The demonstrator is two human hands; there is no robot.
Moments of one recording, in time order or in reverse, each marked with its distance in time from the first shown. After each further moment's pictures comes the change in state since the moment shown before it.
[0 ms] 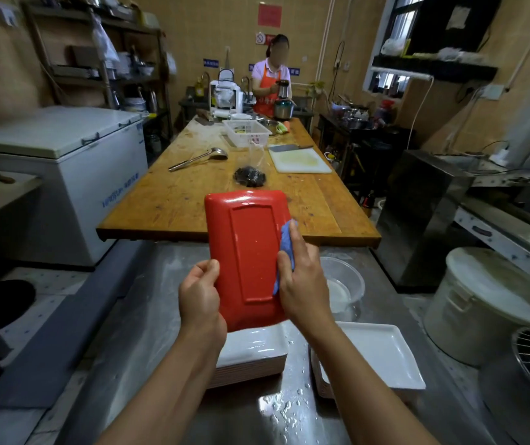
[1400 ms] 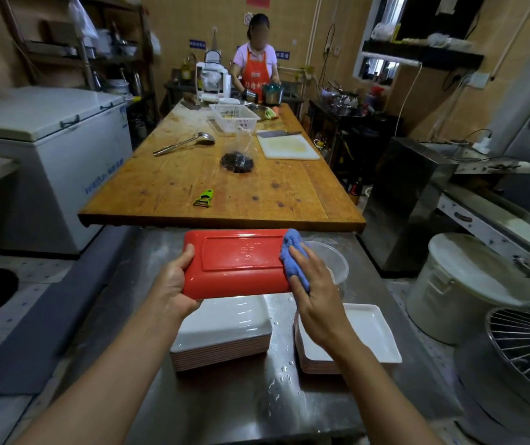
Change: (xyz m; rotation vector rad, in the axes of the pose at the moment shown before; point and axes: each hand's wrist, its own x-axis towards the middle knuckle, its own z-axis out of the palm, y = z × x) left_hand 0.029 0.000 -0.021 -0.078 -0.131 -0.458; right_hand -0.038 0.063 -0.031 0.022 -0.117 -0.191
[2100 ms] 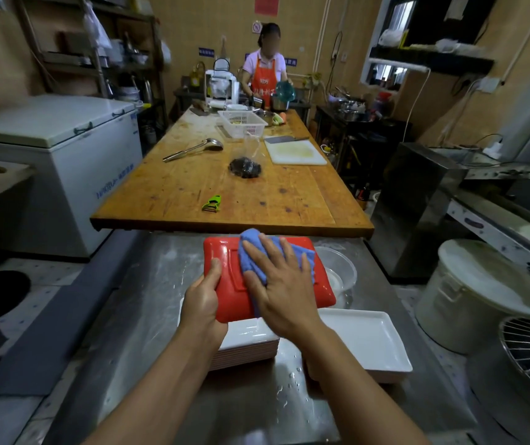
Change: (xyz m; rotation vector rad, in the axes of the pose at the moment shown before) left_hand -0.026 -0.036 0.014 0.002 -0.060 0.221; right_hand 0.027 -0.041 0.038 -0.352 -0.152 -0.038
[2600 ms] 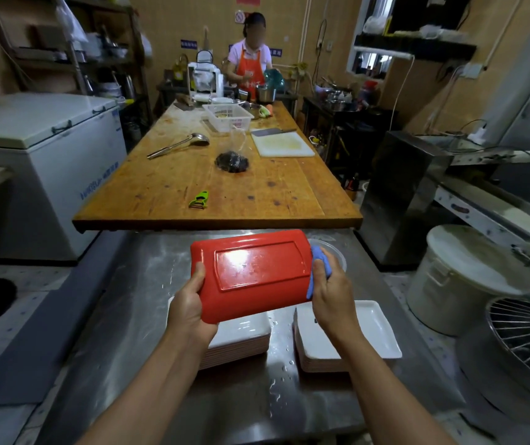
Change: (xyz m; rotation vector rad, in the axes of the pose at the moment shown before) left_hand 0.003 -0.006 -0.006 -0.101 0.011 -0.106; right_hand -0.025 0.075 -0.009 0.550 0.328 0.405
